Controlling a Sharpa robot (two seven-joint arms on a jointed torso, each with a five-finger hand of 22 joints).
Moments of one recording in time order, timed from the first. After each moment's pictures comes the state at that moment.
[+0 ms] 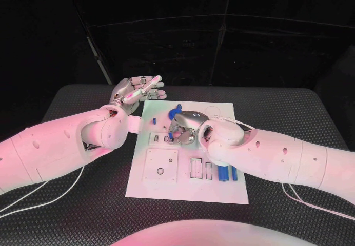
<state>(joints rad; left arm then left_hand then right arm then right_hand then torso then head) 1.09 -0.86 0.08 1.54 0.00 -0.36 0.48 1.40 -0.01 -0.04 0.20 0.07 0.93 0.22 0.10 0.07 1.02 0.16 0.12 0.07 1.12 0.11 0.17 0.21 0.17 0.97 0.22 0.35 0.14 1.08 -0.47 -0.01 1.44 -1.62 -0.23 -0.30 1.34 -0.08 0.07 0.15 0.19 1.02 0.14 0.10 0.07 1.35 0.05 1.22 1.18 1.46 -0.02 1.51 1.31 0.10 1.28 0.09 1.40 1.13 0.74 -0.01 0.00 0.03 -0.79</state>
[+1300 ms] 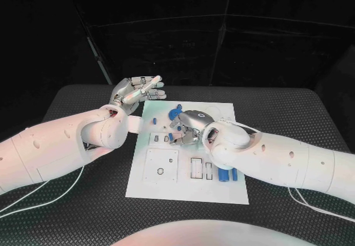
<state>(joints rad) 1.09 -0.86 0.08 1.53 0.00 -0.36 0.48 1.40 -0.01 -0.04 0.20 0.07 0.93 0.22 0.10 0.07 1.02 0.16 0.12 0.07 1.12 0.11 0.17 0.21 0.17 0.97 0.22 0.35 0.14 1.07 -0.53 -0.02 1.50 -1.62 -0.34 -0.30 1.38 -0.16 0.00 0.29 0.18 0.85 0.18 0.07 0.07 1.33 0.09 1.23 1.18 1.47 0.01 1.50 1.31 0.10 1.28 0.12 1.39 1.12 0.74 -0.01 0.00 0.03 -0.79</state>
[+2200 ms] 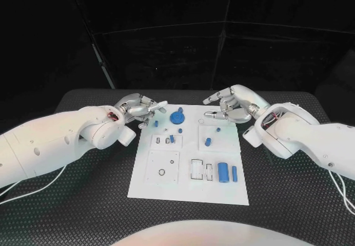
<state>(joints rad) 1.10 -0.90 0.08 1.50 -0.47 -0.18 -0.02 1.20 0.01 -0.11 0.29 0.07 1.08 0.09 0.30 0.20 1.27 0.01 0.93 0.76 1.46 -0.05 1.49 1.31 0.12 1.33 0.05 1.22 0.97 1.12 -0.89 0.07 1.66 -1.02 -0.38 0.08 1.45 -0.09 0.00 0.25 0.24 0.89 0.16 0.12 0.07 1.28 0.08 1.16 1.10 1.47 0.01 1.43 1.28 0.10 1.19 0.11 1.32 0.98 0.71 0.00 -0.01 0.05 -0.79</state>
